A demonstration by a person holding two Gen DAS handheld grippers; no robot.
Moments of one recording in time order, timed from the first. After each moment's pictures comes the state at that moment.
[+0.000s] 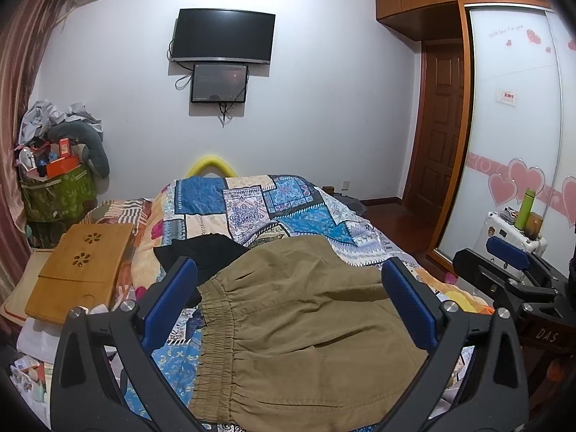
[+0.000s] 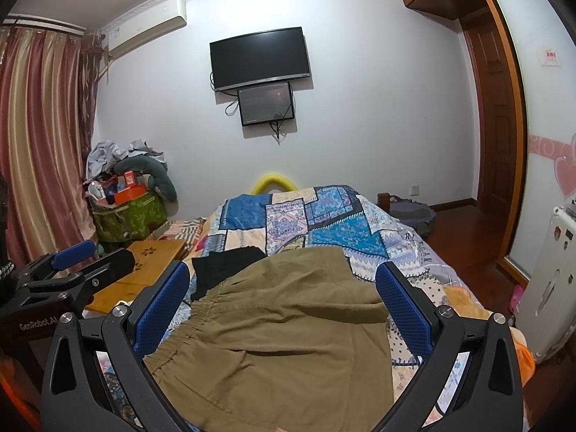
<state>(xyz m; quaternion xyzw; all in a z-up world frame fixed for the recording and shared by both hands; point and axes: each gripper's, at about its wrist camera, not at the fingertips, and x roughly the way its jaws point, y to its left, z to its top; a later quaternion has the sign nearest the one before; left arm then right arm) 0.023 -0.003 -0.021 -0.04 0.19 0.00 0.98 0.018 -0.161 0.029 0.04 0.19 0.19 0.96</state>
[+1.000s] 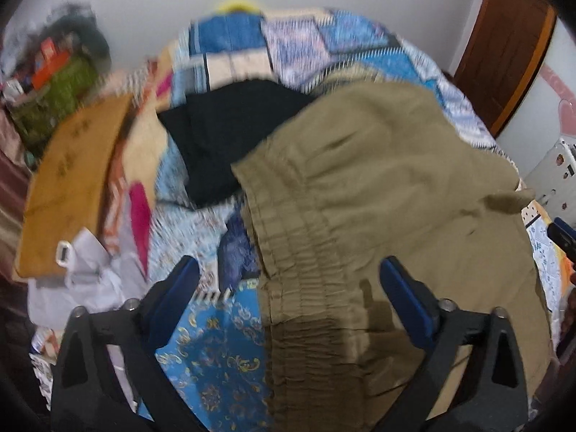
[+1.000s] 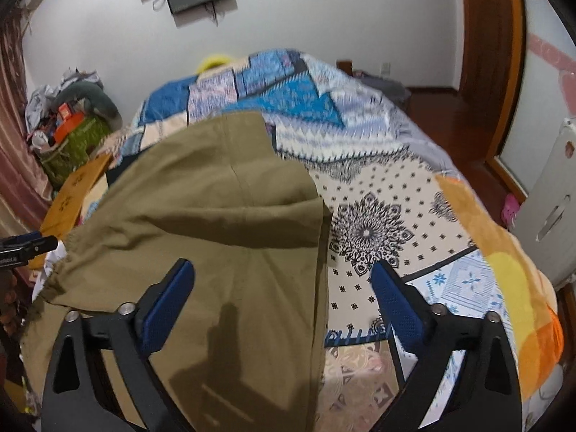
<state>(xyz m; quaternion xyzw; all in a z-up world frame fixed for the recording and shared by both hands) 0.216 0.108 -0.199 -0.06 0.51 0.04 0.86 0.168 -0.226 -0.114 0.03 0.44 0.14 0.88</state>
